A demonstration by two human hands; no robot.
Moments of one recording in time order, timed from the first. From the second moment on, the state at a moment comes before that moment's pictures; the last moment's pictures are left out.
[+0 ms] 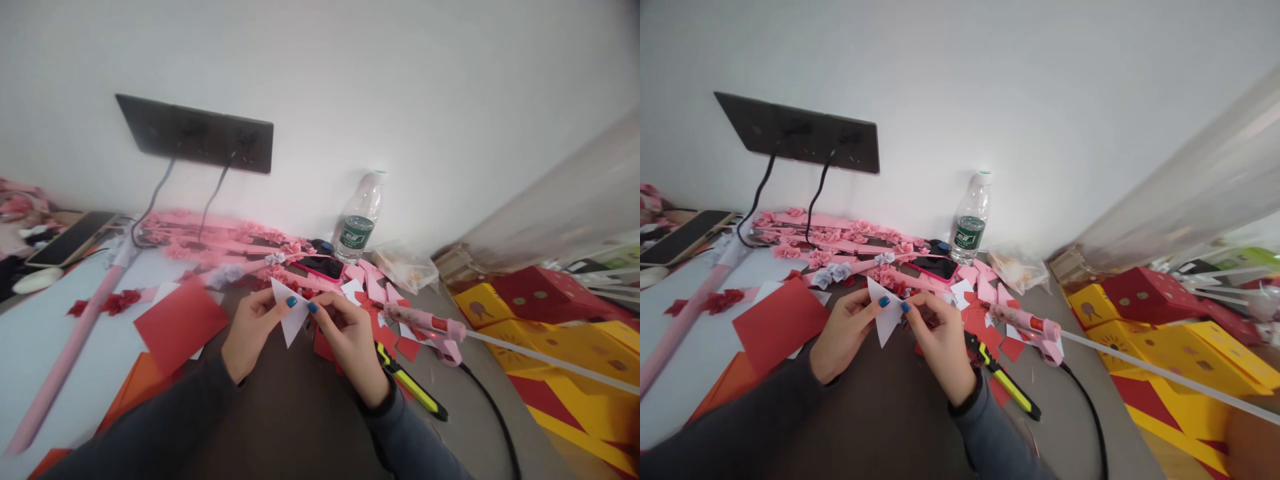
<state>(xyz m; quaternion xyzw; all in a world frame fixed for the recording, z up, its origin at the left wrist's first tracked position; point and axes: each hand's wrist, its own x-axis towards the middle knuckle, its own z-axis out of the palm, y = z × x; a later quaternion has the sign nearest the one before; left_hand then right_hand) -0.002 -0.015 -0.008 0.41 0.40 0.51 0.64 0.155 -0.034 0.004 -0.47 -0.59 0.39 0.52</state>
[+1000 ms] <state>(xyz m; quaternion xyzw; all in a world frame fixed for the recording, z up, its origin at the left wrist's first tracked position) -0.008 -0.012 0.003 0.56 0.39 0.46 0.57 0.159 -0.032 0.000 -0.44 -0.60 0.42 0.52</state>
